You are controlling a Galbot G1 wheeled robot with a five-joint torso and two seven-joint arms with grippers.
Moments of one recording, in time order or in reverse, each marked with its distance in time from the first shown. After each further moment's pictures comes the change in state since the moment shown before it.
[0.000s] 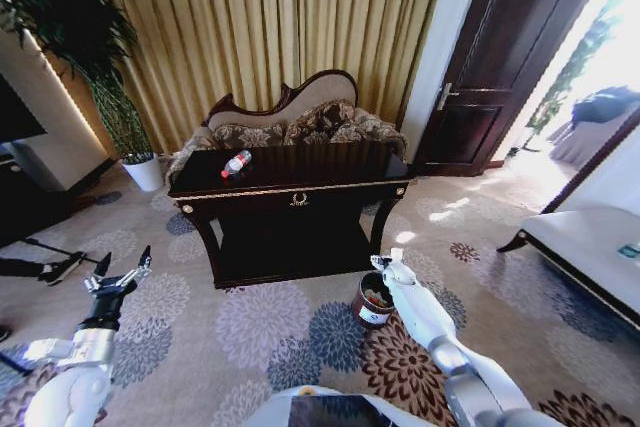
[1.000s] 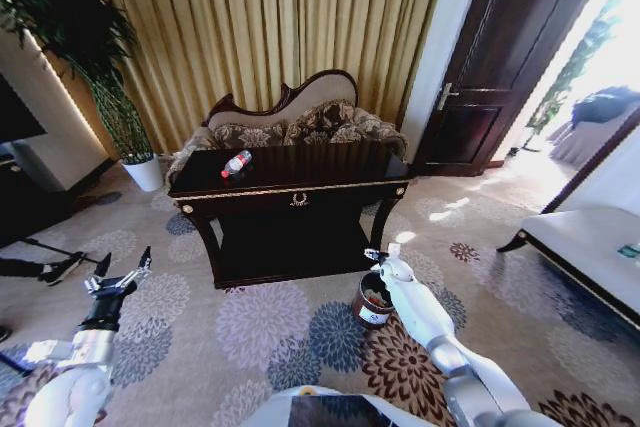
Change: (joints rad) left arm 0.000 0.002 -0.005 0.009 0.000 -0.016 0.016; right arm -0.010 0.003 -0.011 0.063 0.020 -0.013 -0.026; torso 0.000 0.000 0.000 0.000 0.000
